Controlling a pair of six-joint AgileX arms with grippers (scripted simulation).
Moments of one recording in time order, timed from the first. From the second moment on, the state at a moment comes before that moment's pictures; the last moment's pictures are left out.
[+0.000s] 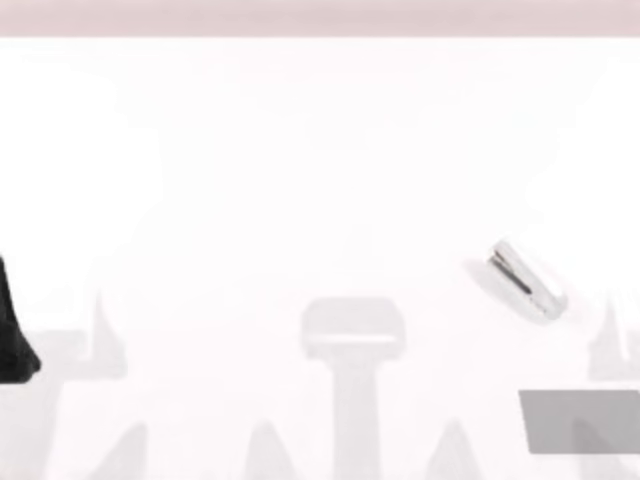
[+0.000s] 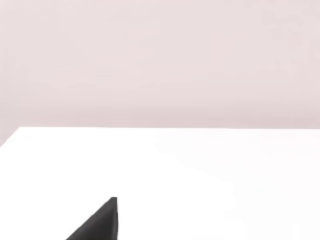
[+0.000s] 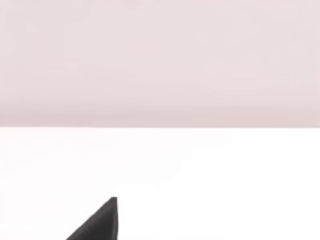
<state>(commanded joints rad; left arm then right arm) 0.00 0.00 0.00 0.00 0.00 0.00 0.00 0.00 0.00 0.00 0.00 0.00</state>
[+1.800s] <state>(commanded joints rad) 0.00 0.00 0.00 0.00 0.00 0.00 0.35 2.11 1.88 -1.32 0.00 -0.30</state>
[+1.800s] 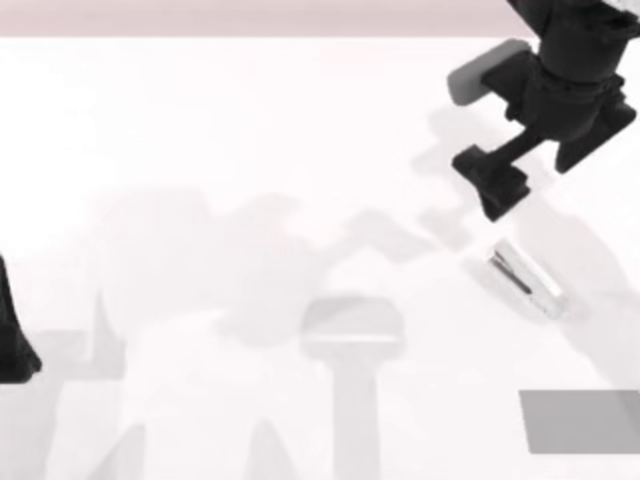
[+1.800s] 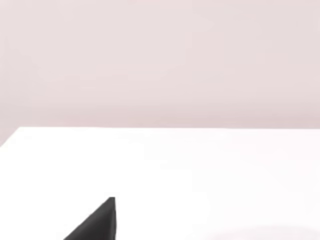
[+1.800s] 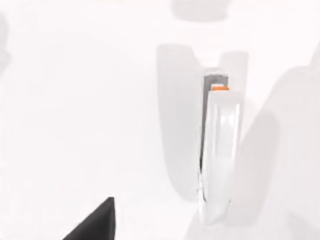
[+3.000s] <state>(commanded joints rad) 0.00 0.00 0.00 0.00 0.00 0.00 0.36 2.22 1.63 -0.98 0.00 -0.30</state>
